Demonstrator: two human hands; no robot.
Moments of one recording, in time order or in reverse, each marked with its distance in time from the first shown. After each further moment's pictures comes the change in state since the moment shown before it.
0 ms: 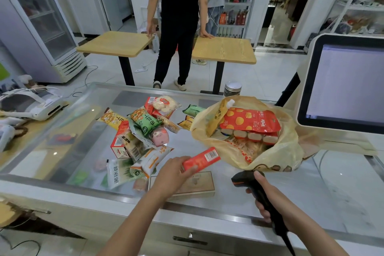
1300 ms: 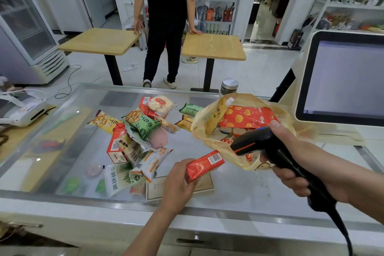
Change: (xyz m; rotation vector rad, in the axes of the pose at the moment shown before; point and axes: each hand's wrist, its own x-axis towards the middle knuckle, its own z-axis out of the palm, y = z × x) left_hand -0.010 -0.035 0.044 -0.152 0.262 0.255; right_hand -0.116 -0.117 0.010 -0.154 -0.098 -0.091
